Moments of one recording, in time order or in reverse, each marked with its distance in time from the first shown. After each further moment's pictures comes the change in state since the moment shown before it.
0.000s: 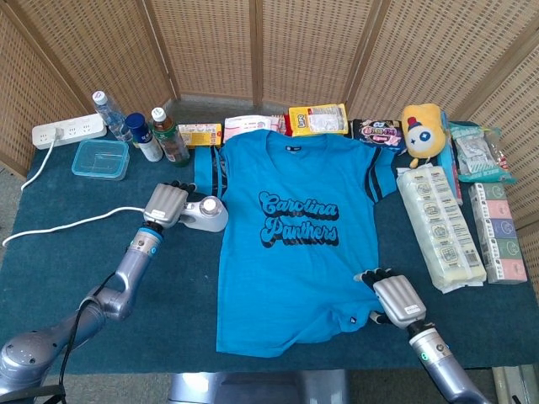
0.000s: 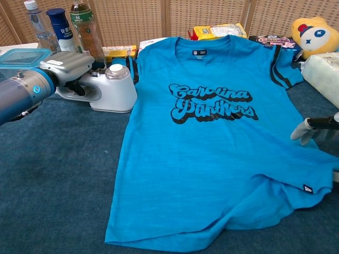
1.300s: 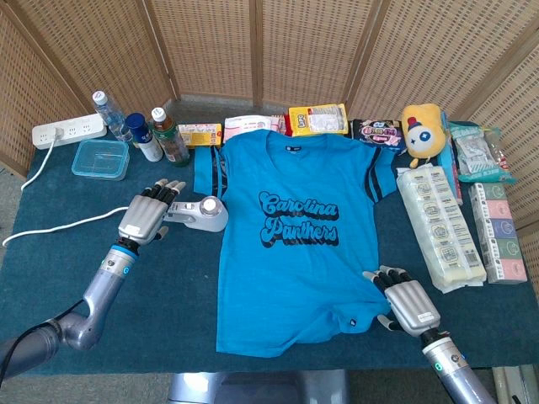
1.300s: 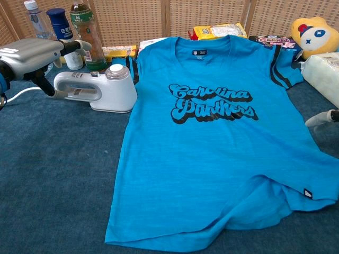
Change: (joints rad) left arm 0.167 0.315 0.039 -0.567 -0.003 0.180 0.111; right arm -0.037 0.096 -0.031 -0.082 -0.027 0.049 -0.041
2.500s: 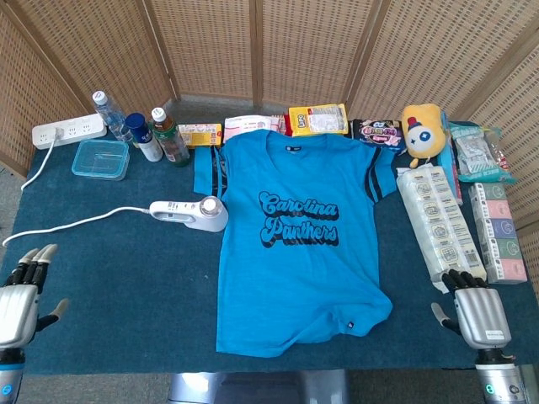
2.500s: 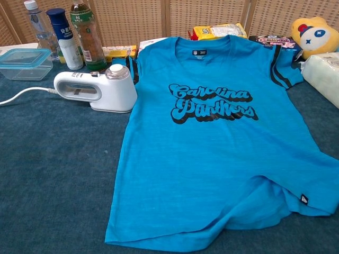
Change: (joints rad) left arm 0.596 0.339 0.257 -0.443 0.190 0.637 -0.114; right arm -0.213 0.037 0.051 0.061 -0.009 0.353 0.033
